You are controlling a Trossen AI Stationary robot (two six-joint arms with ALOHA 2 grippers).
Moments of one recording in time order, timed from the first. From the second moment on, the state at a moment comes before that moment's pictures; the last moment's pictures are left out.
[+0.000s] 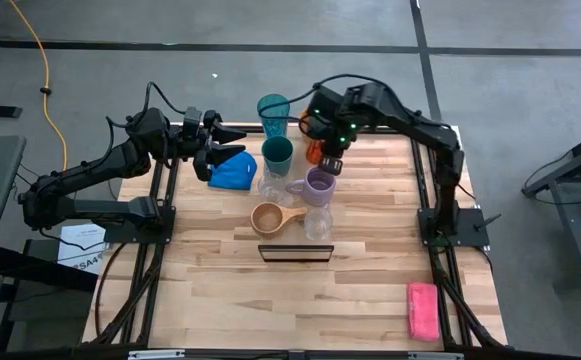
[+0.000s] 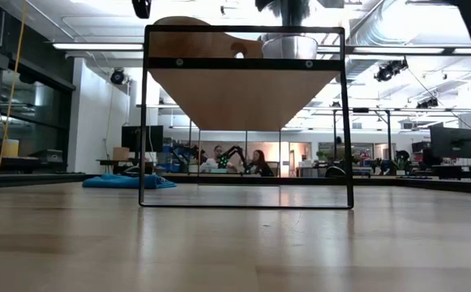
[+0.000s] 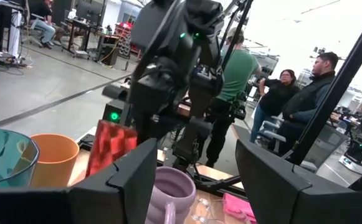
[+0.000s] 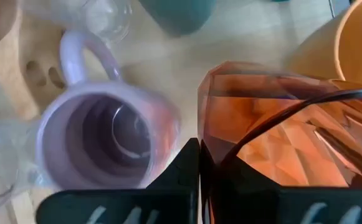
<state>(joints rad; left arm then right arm) 0.54 0.89 0.90 0.06 0.35 -0.35 -0.33 1.92 2.27 -1.57 -0.09 -0.09</state>
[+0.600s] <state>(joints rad) 0.54 0.89 0.90 0.06 0.35 -0.35 -0.35 1.87 2.26 -1.57 -0.08 0.01</state>
